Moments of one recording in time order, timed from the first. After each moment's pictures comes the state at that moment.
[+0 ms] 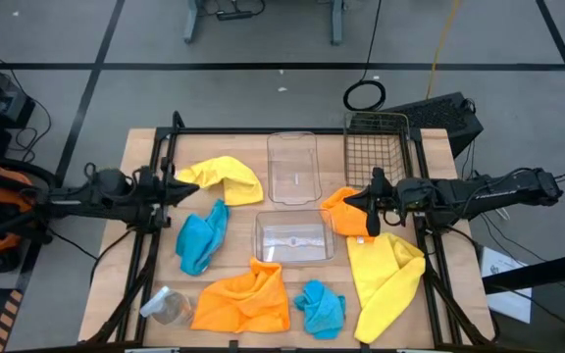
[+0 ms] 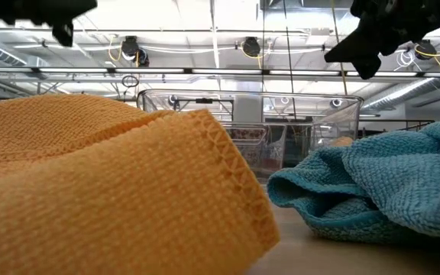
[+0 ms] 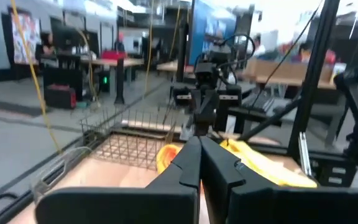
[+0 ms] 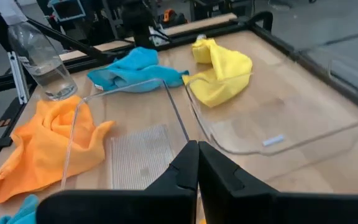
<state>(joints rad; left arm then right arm) -0.05 0.21 0.43 -0.14 -0.14 -0.07 0.09 0.73 0.52 -0.17 0.24 0.31</state>
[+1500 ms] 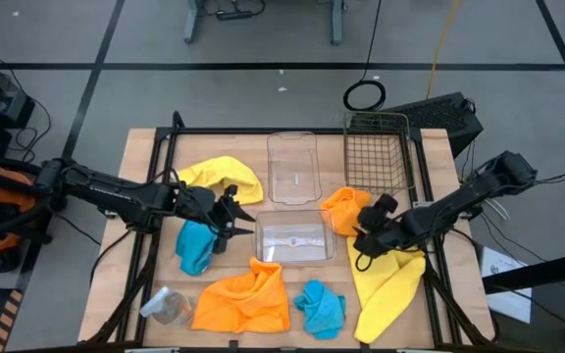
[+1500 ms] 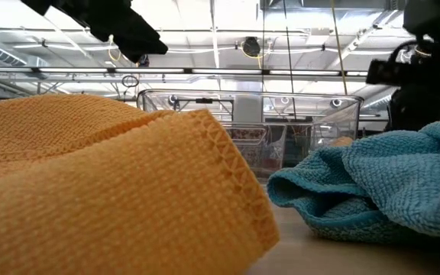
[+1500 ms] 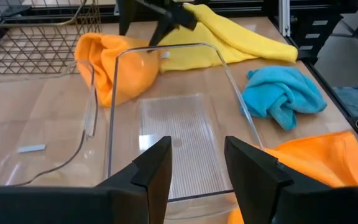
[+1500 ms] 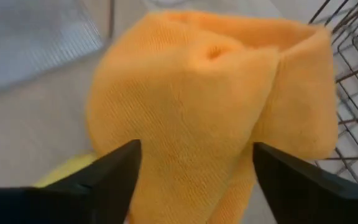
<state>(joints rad) -0.15 1.11 0.71 -0.09 0.01 -0.02 0.43 1.23 0.52 -0.60 0.63 0.86</state>
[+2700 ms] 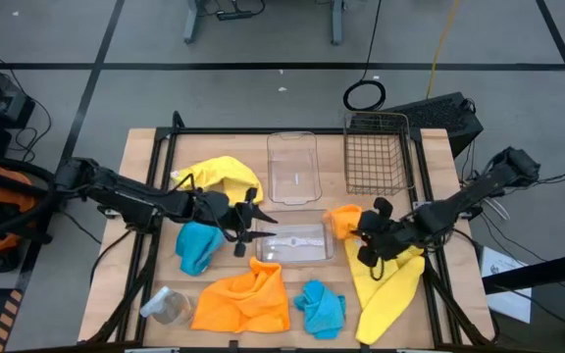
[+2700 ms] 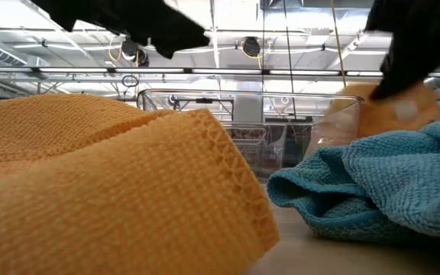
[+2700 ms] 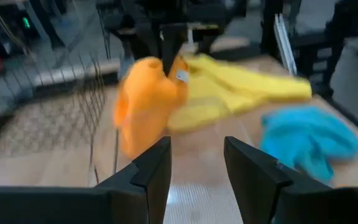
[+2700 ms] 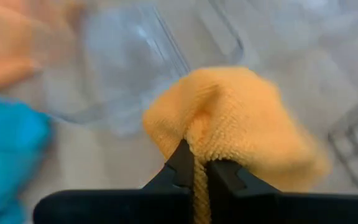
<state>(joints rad) -0.15 1.35 0.71 0.38 0.00 0.15 0.53 1.08 0.72 -0.63 0.55 0.75</state>
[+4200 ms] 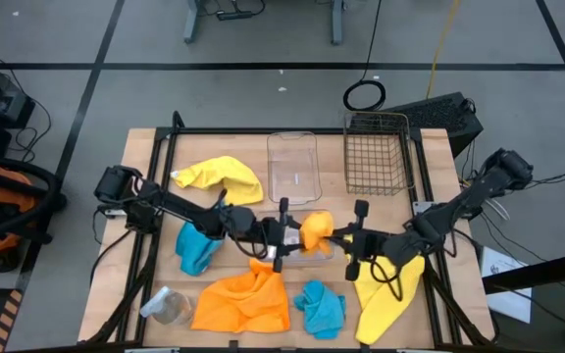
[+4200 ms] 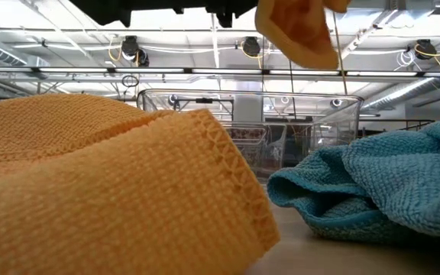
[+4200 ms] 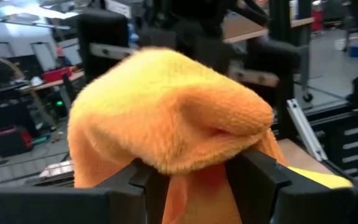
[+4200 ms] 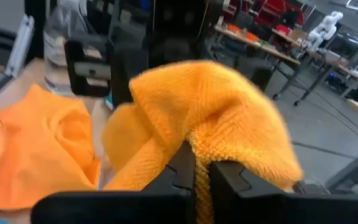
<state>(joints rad) -0.23 1.74 0.98 0.80 -0.11 0.24 0.58 1.23 0.85 0.04 0.79 -0.08</state>
